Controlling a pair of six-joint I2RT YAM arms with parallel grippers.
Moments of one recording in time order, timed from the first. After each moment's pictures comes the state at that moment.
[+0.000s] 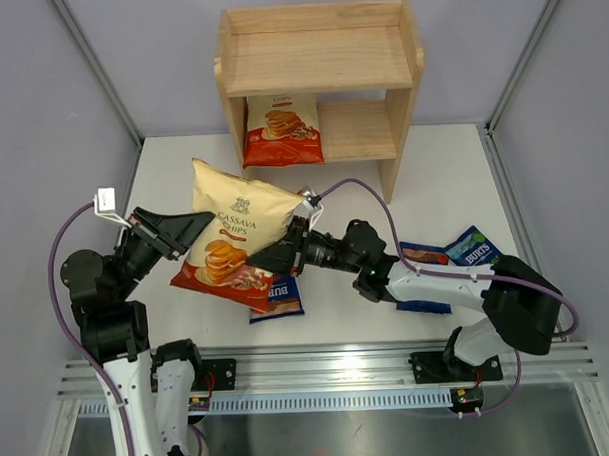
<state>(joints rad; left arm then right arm) 0.22 0.49 0.89 -0.24 0.82 -1.09 1.03 1.52 0.83 1.01 -0.38 0.86</state>
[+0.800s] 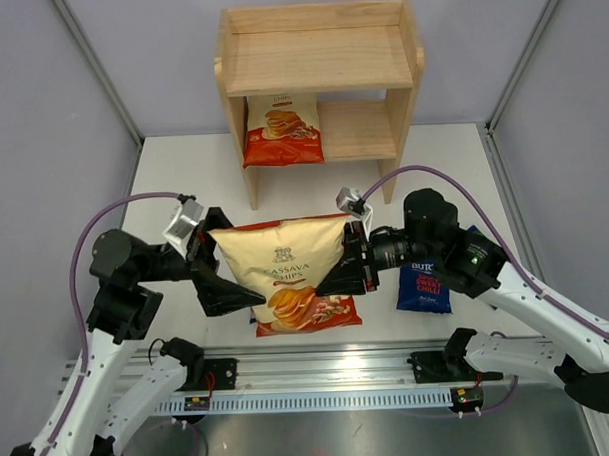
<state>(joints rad) -0.38 0.62 0.91 0.02 1.20 -0.62 0.90 0.99 1.11 -0.29 -0.77 0.43</state>
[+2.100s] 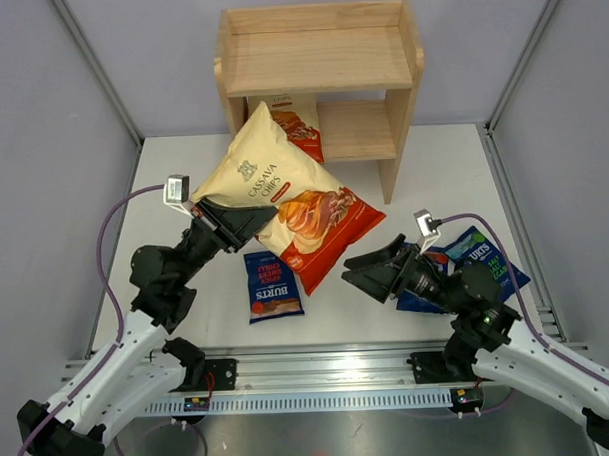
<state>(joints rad) -0.55 0.71 0.63 0.57 0.40 -1.16 0.90 0.46 0.46 0.24 -0.20 0.94</state>
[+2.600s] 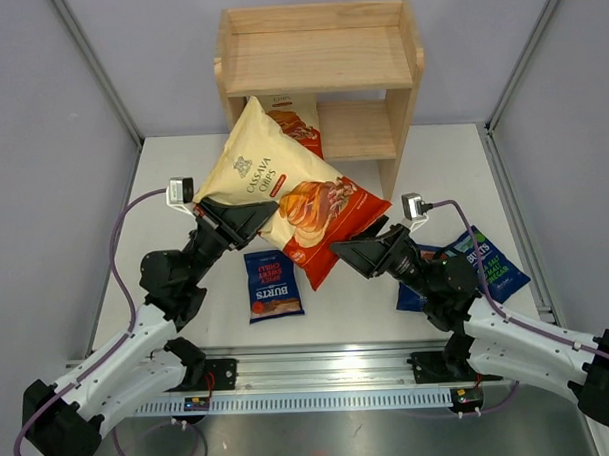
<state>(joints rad) -0.61 0.78 0.56 0.83 0.29 -1.33 0.91 0.82 0.45 0.88 -0.13 1.08</state>
